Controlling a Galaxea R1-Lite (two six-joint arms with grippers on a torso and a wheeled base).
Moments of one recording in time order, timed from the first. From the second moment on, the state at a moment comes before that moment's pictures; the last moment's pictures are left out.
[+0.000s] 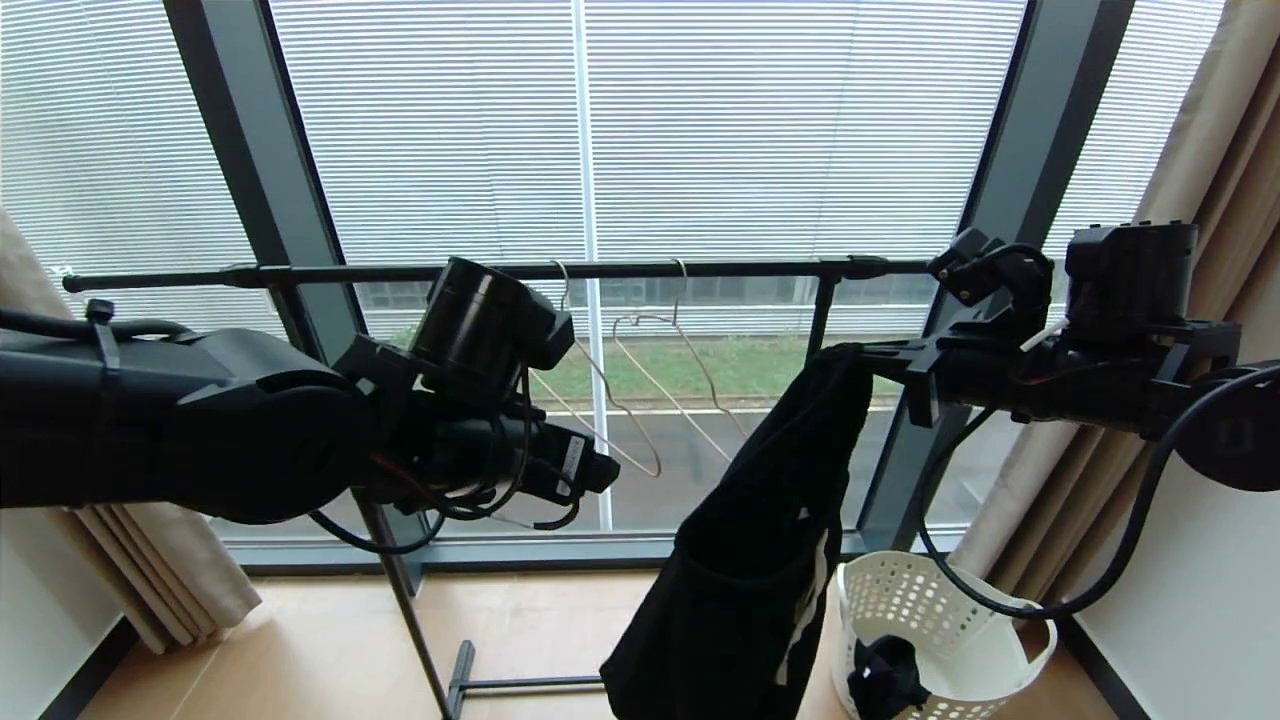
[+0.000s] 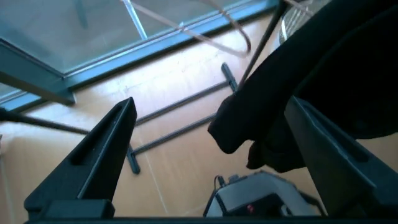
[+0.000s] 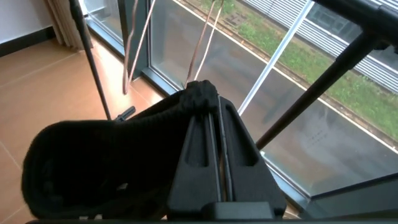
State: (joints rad) left arm -0.62 1.82 -1.21 0.11 0.20 -0.10; right arm 0.20 1.77 -1.03 -0.39 0.44 -0.26
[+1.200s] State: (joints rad) left arm -0.58 2.22 -1.55 -0.03 0.38 -0.21; right arm 0.21 1.73 -0.98 -0.39 0.44 -0.31
